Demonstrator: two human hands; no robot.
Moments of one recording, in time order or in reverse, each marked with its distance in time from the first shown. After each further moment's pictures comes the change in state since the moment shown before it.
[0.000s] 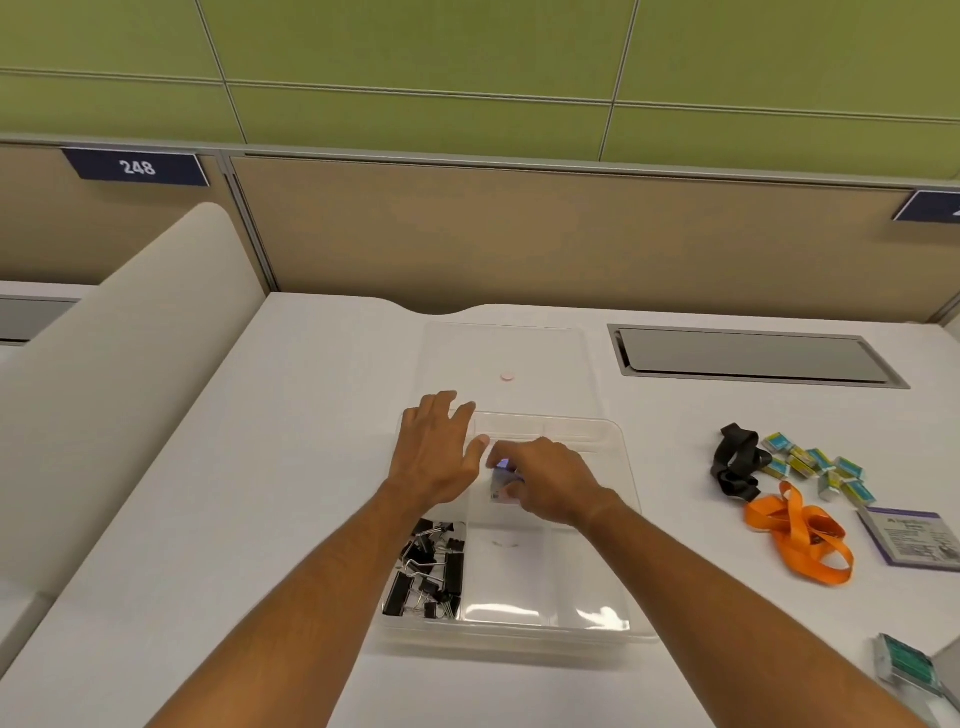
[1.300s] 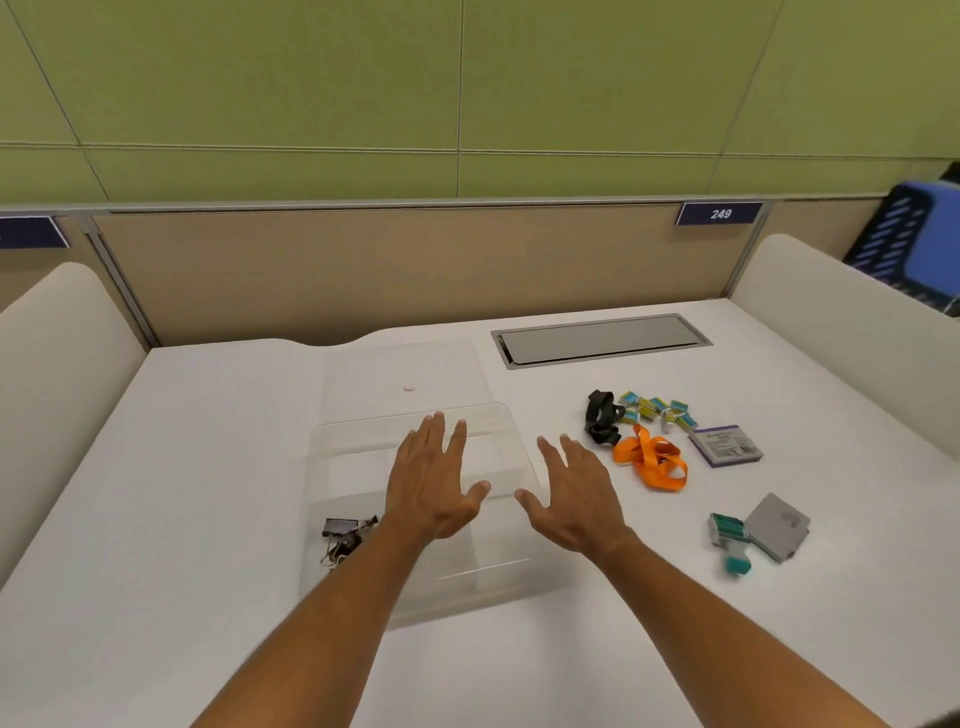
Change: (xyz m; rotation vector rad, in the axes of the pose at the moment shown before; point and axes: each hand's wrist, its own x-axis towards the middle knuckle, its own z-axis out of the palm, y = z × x) left_hand -0.056 0.094 0.006 -0.017 -0.073 0.211; right_hand -0.146 0.053 0.010 -0.082 0.342 0.496
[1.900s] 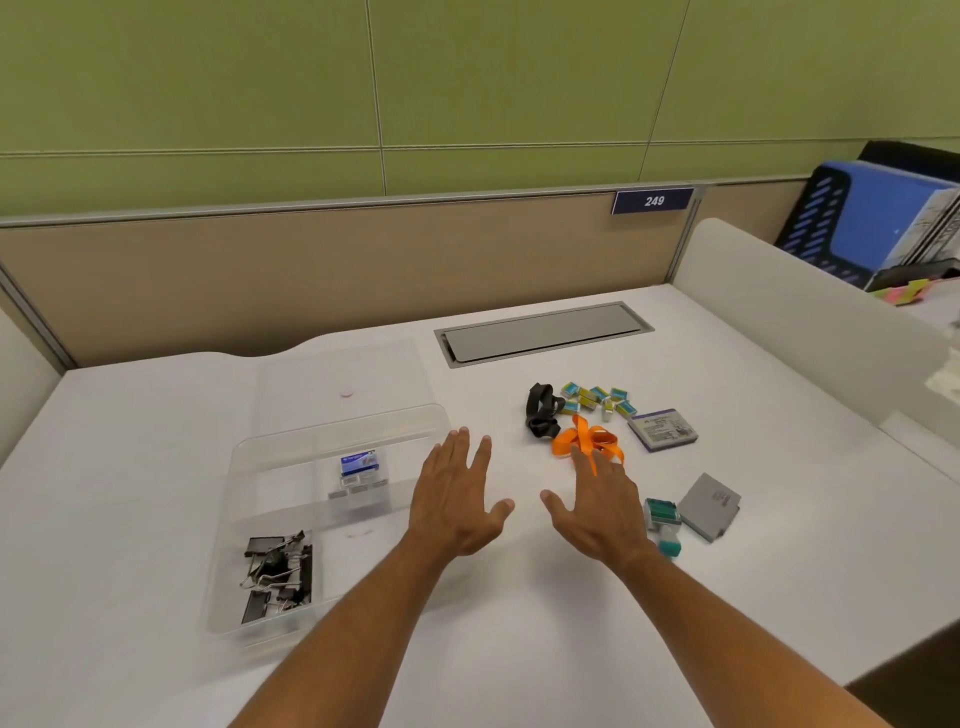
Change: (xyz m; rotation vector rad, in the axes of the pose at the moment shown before) left_hand 0.012 0.102 0.041 -0.013 -0.067 0.118; right_hand -0.023 0.102 -0.016 0.030 0.037 0.236
